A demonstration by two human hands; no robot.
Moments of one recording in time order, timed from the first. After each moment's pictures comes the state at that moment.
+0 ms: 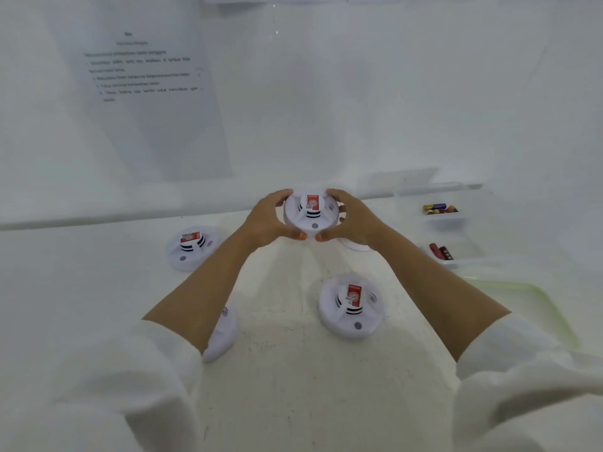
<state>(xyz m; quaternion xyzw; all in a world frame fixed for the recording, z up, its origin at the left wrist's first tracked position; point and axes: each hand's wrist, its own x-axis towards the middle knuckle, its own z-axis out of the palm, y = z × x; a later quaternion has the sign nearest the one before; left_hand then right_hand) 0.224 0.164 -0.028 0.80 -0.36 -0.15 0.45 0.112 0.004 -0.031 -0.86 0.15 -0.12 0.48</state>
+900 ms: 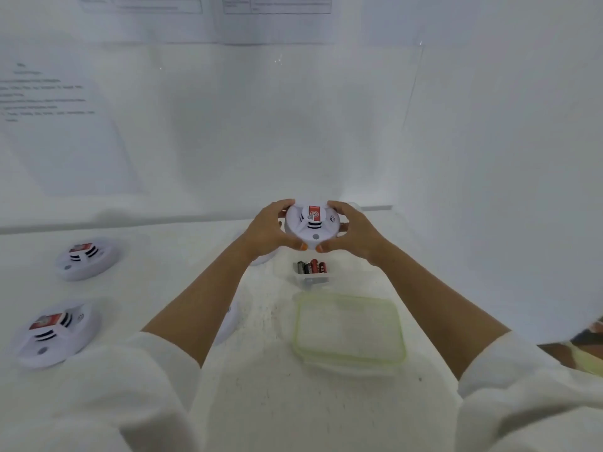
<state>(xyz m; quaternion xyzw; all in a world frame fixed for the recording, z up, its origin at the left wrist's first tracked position) 0.079 -0.007 -0.008 0.77 -0.37 -0.17 0.49 -0.040 -0.158 -0.005 -0.83 0.13 -0.14 0.53</state>
